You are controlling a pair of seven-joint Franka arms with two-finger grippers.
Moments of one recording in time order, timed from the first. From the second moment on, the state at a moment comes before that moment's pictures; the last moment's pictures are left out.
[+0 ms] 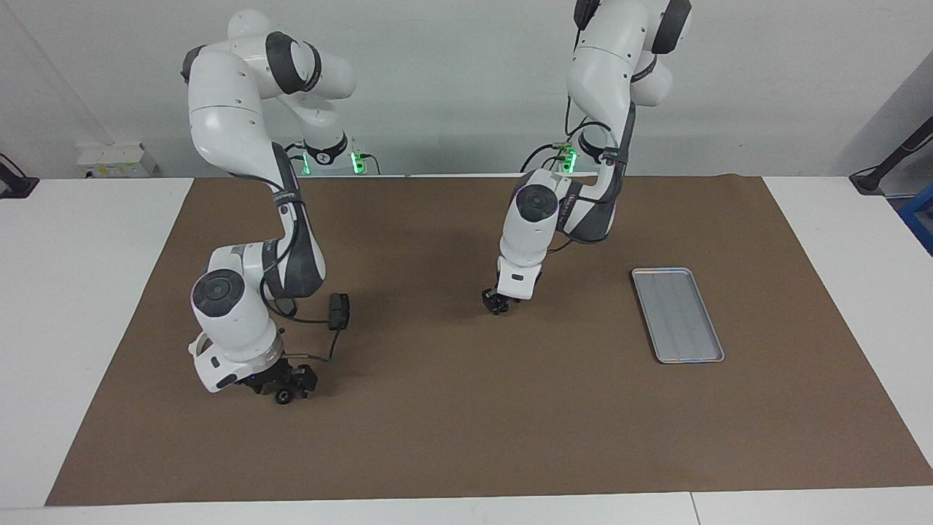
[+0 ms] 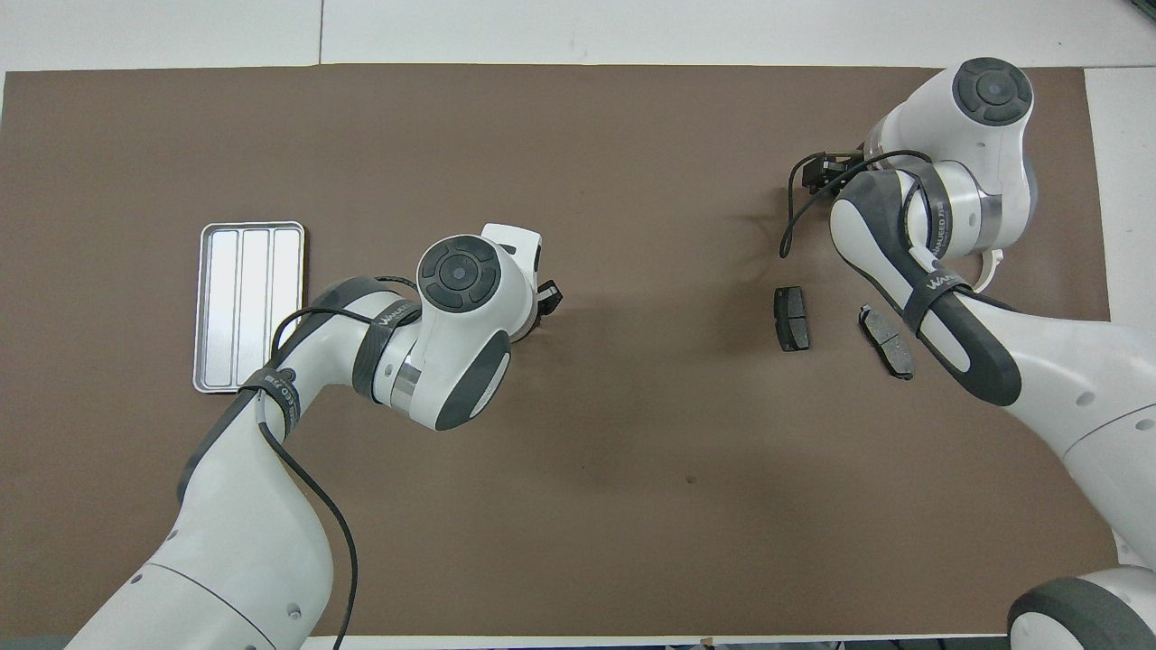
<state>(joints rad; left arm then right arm) -0.55 0.42 -0.06 -1.87 -0.05 2.32 -1.04 -0.12 0.72 0.20 -1.43 -0.22 2.21 0.27</state>
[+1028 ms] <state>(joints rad) -0.25 0.15 -0.02 -1.97 0.04 1.99 -0.45 -0.12 0.71 0.20 -1.43 -0.22 2.21 0.28</state>
